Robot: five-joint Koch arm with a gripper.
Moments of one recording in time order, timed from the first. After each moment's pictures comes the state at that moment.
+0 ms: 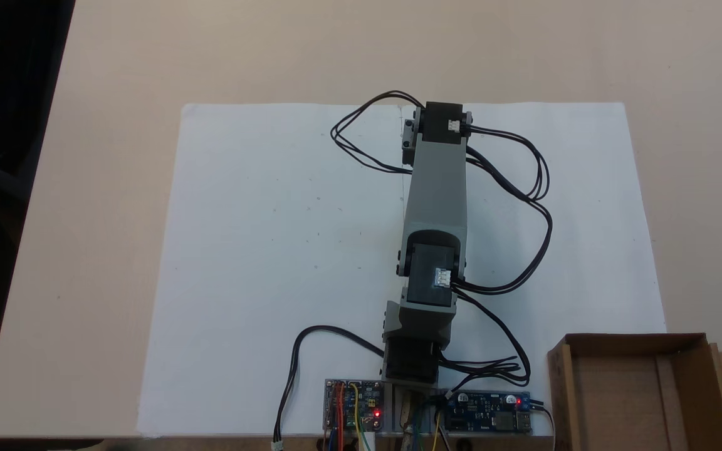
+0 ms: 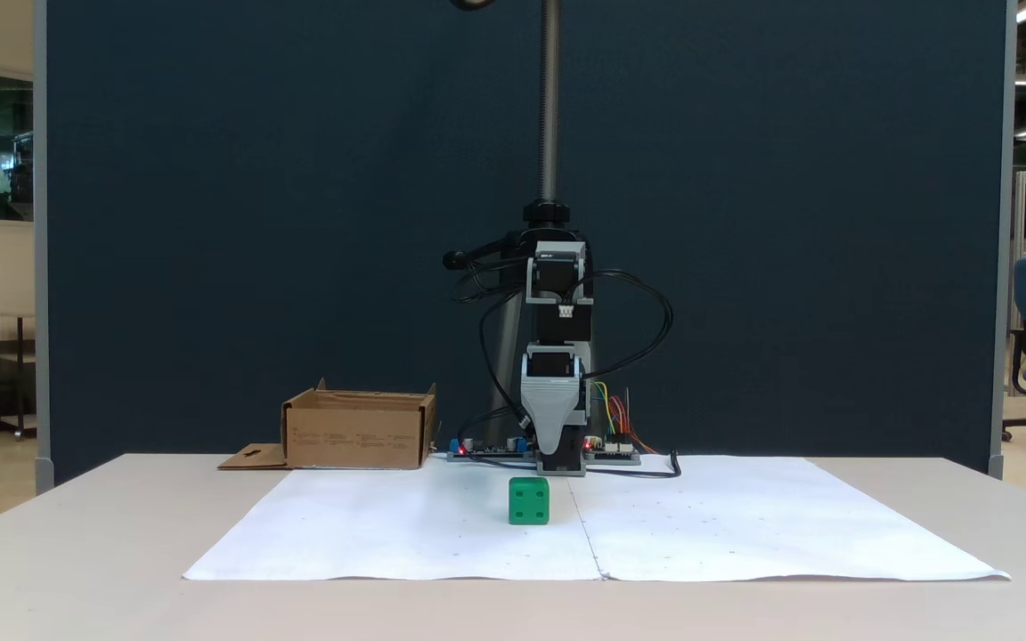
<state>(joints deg) 6.3 88.7 97.5 54.2 -3.9</state>
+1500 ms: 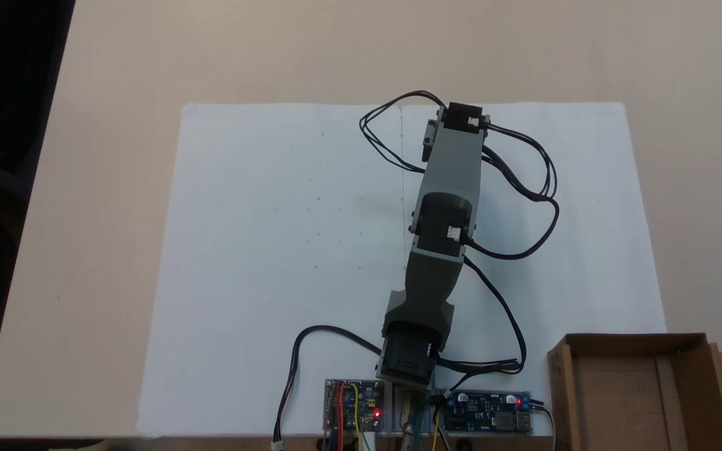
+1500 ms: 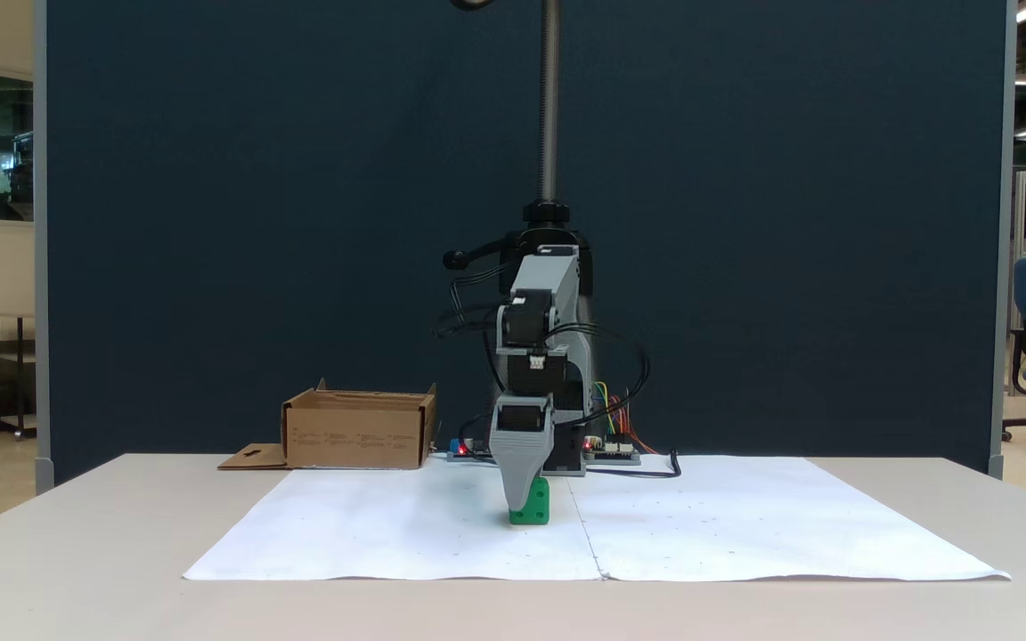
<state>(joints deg) 12.9 75.2 96.4 46.4 -3.9</state>
